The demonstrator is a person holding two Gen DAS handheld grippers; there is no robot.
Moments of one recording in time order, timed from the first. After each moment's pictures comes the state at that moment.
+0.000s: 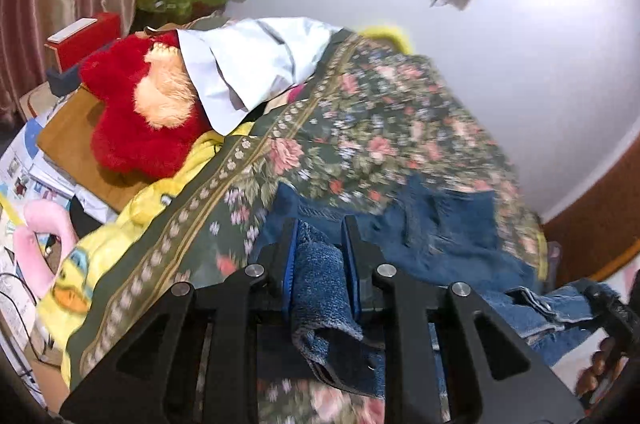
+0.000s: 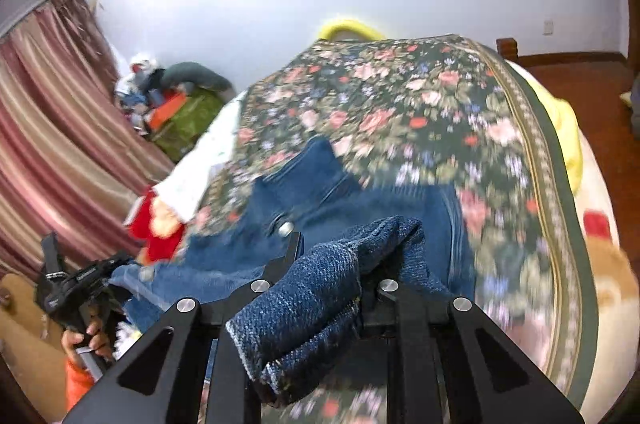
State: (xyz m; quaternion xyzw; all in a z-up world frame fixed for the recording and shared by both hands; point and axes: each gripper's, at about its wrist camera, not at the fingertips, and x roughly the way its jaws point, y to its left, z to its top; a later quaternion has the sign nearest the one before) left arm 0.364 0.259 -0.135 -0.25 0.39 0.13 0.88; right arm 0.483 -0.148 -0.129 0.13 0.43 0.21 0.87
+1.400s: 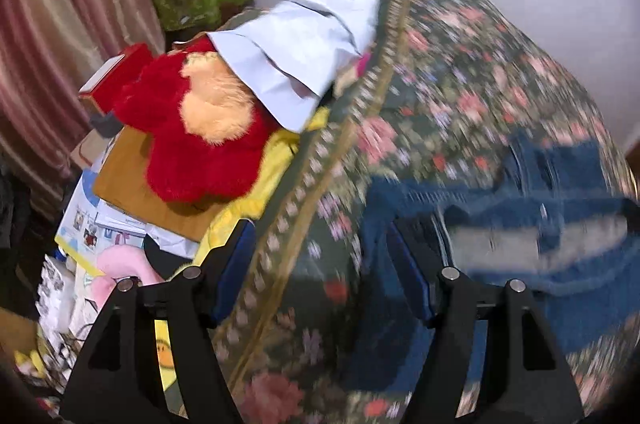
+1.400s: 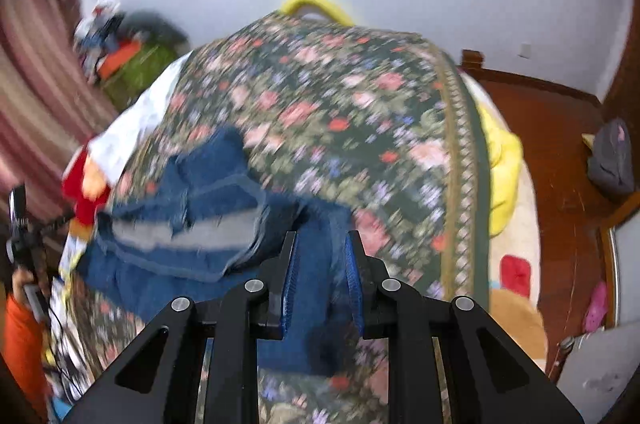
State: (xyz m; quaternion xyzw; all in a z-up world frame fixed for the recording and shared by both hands) left arm 0.374 0.282 -0.165 -0.10 0.47 0.19 0.85; right arm 0.494 -0.193 -0.129 0.00 0.48 0.19 0.86
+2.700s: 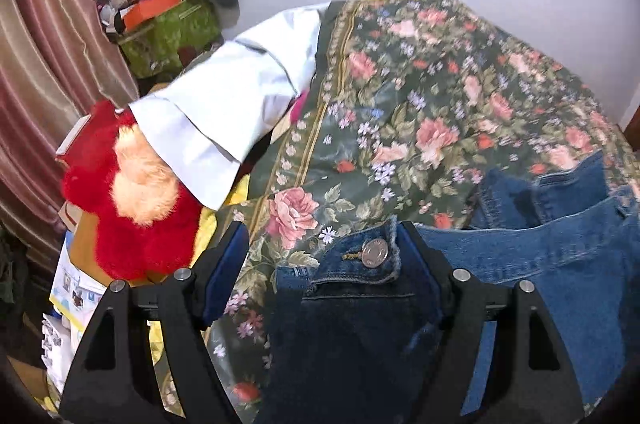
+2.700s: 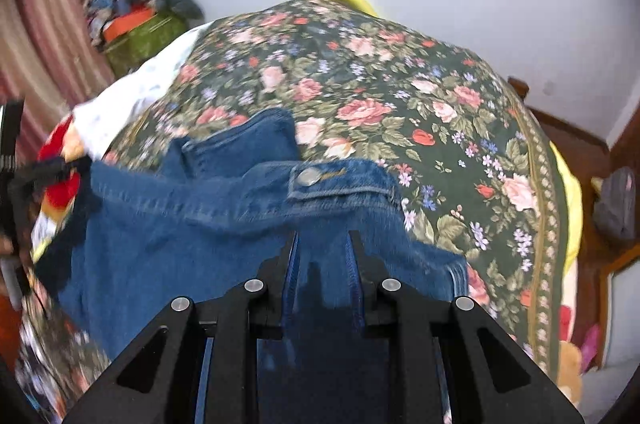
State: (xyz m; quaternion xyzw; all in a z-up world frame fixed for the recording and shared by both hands) left arm 0.479 0.236 -0.168 -0.04 0.44 0.18 0.88; right arm 0.528 -0.082 -0.178 -0.08 0.44 0.20 0.87
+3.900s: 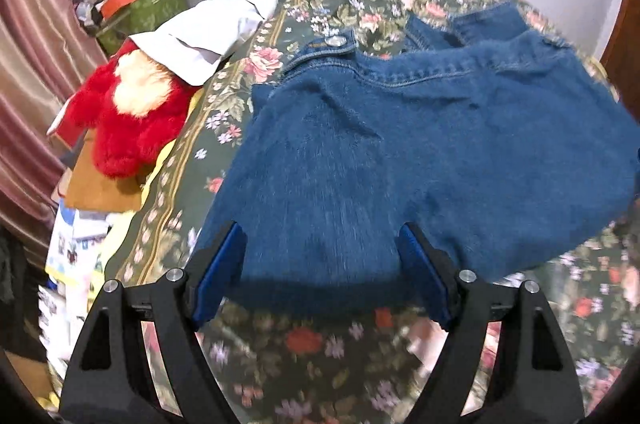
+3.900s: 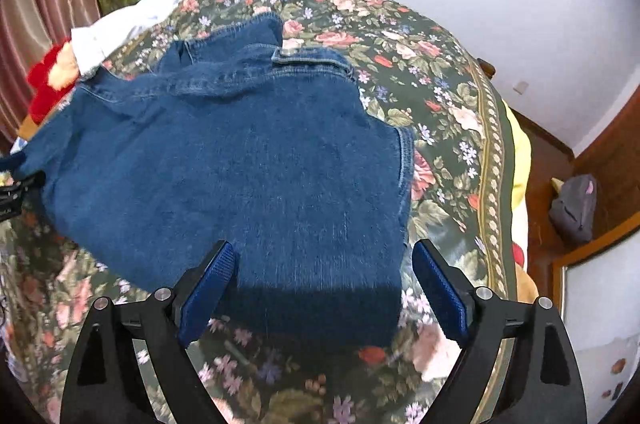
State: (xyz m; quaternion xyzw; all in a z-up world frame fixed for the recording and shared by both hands) left arm 0.328 0.181 -0.213 -0.02 0.48 0.12 0.87; right arm 0.441 -0.128 -0.194 -0.14 0.47 0.15 0.86
